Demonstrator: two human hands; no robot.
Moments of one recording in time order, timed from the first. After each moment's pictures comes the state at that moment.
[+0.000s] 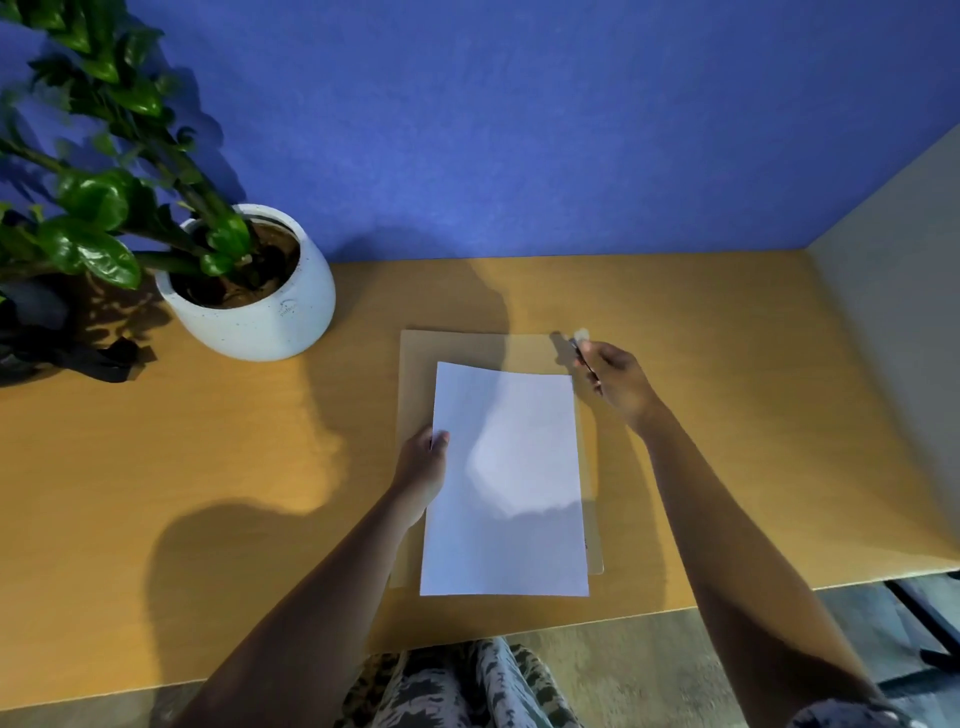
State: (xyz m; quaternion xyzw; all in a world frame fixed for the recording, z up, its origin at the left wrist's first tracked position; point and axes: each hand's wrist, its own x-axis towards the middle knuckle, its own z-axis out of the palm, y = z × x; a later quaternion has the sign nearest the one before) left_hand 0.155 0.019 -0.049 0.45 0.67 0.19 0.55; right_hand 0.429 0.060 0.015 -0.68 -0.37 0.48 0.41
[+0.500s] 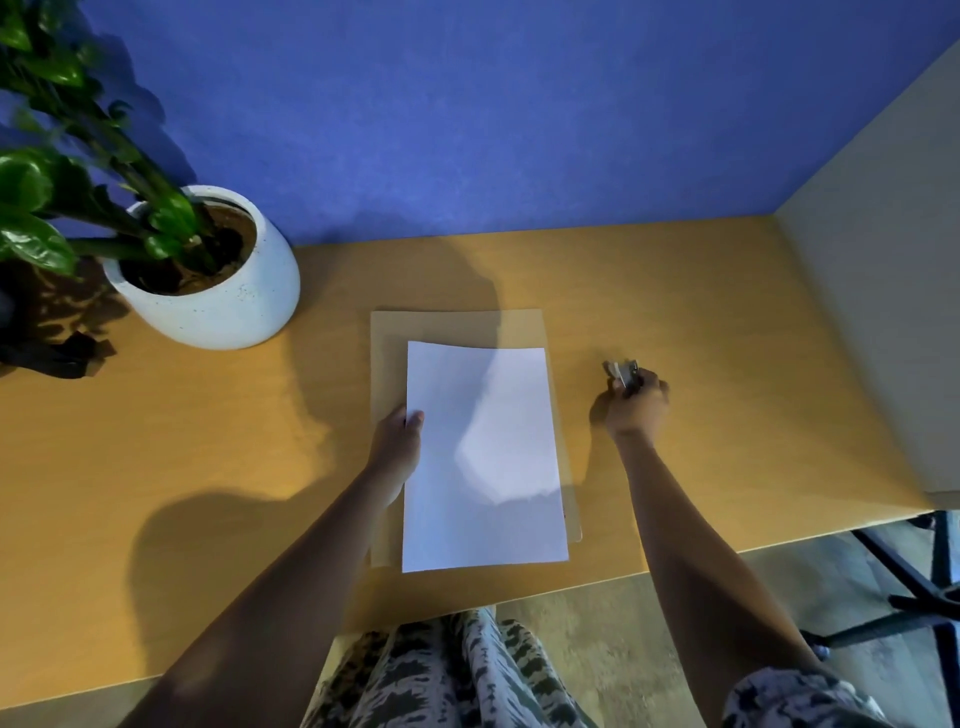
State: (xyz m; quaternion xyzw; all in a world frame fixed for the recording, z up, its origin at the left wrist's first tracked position) left_hand 0.156 0.021 -0.051 0.46 0.67 0.21 0.55; right_hand 0.465 -0.005 -0.042 -0.90 -0.27 0.19 0.30
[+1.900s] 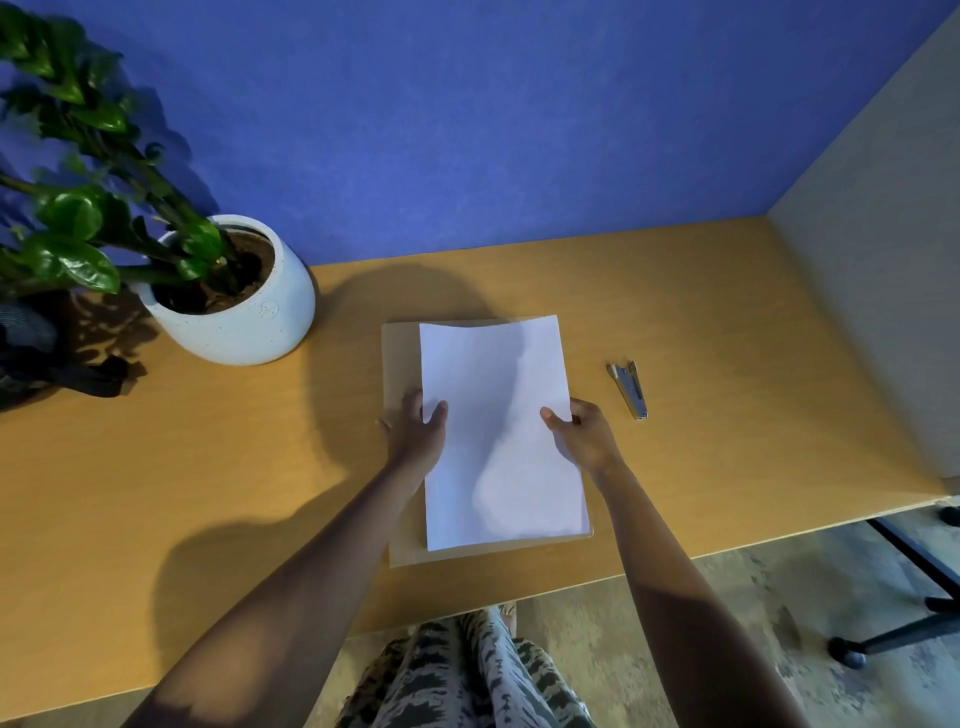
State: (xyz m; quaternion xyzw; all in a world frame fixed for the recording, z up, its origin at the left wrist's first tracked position) left_hand 0.167 0.022 -0.021 0.52 0.68 0.15 0.49; right_hand 0.393 -0.036 -0.015 -0.75 -0.35 0.45 0.35
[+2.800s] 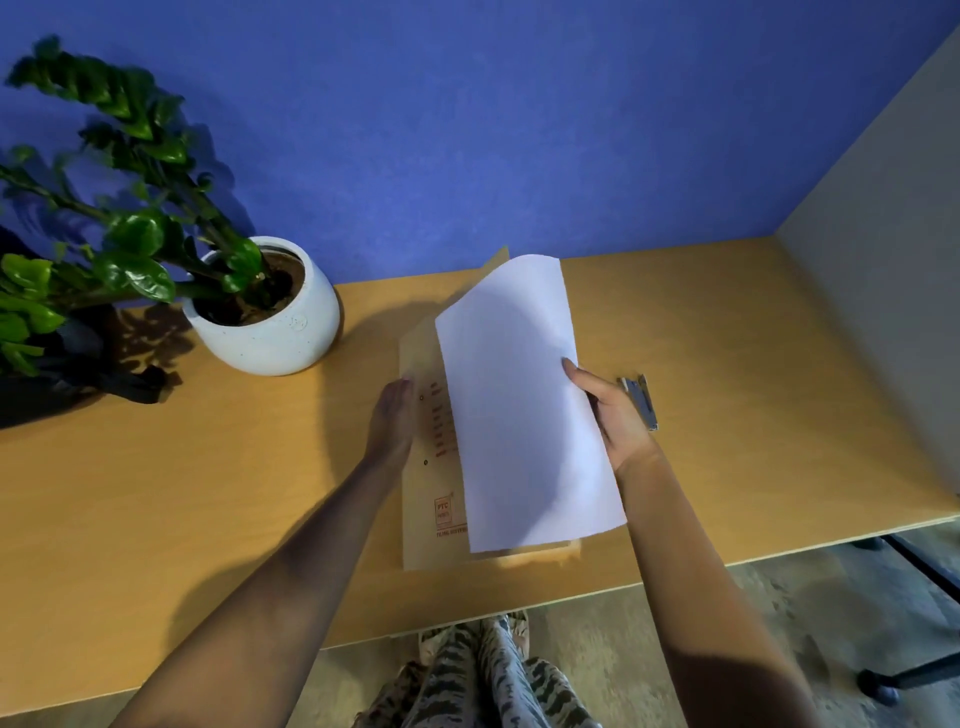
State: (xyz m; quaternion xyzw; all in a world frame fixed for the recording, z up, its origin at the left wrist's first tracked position) left_hand 0.131 0.033 0.019 0.41 0.64 0.34 0.56; right_hand 0.378 -0.036 0.083 -0.42 -0.14 0.75 0.49
